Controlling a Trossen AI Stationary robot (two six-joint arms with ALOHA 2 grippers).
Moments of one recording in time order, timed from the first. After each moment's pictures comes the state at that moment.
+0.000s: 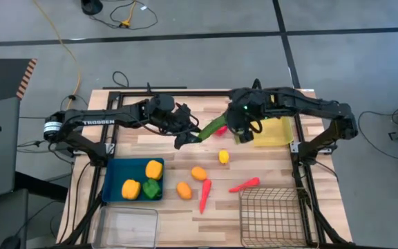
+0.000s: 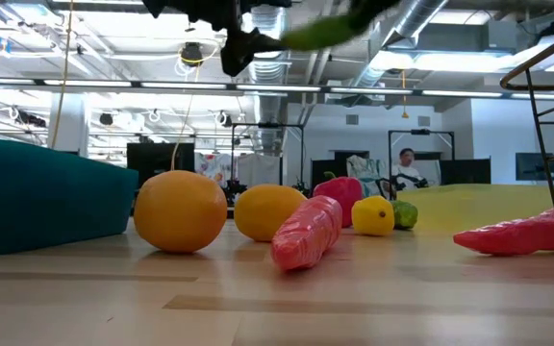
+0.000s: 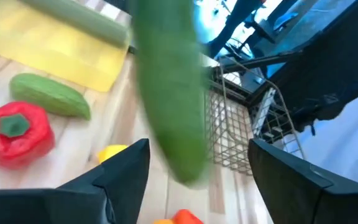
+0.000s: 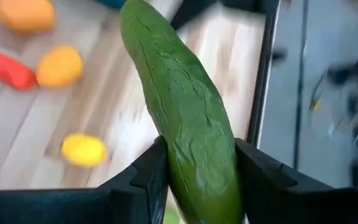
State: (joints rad) left arm 0.23 1.42 1.16 -0.16 0.40 -0.39; right arm -0.11 1.49 1.73 -1.15 0.18 -0.55
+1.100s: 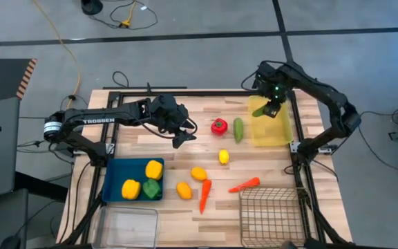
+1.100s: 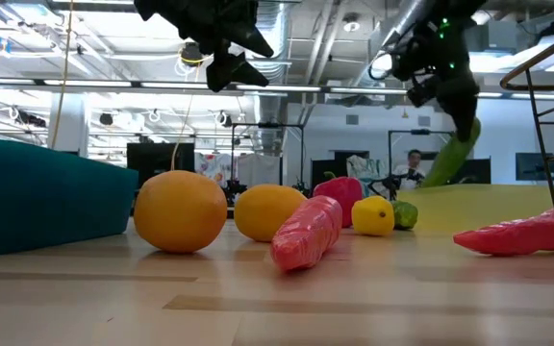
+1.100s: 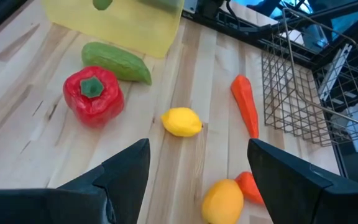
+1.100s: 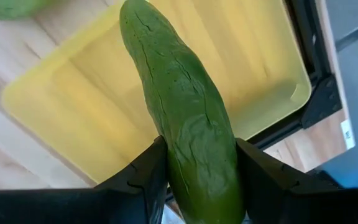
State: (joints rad) left arm 0.25 1.42 1.16 -0.36 0.27 -0.21; right arm -0.84 1.49 1.36 -1.47 0.19 -0.29
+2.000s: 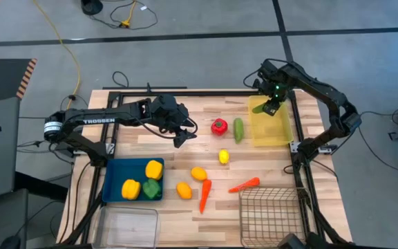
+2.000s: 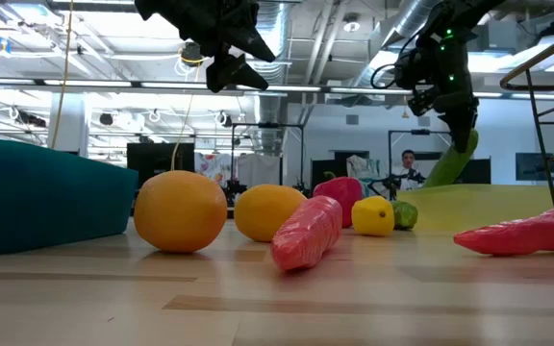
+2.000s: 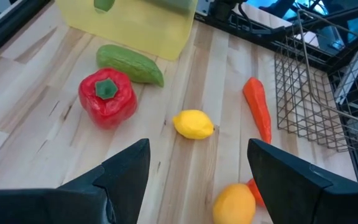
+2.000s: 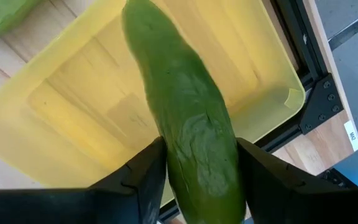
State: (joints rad) left arm 0.25 1.43 1.16 -0.36 0.22 -0.21; right arm -0.91 1.49 1.30 -1.35 0.18 -0.29
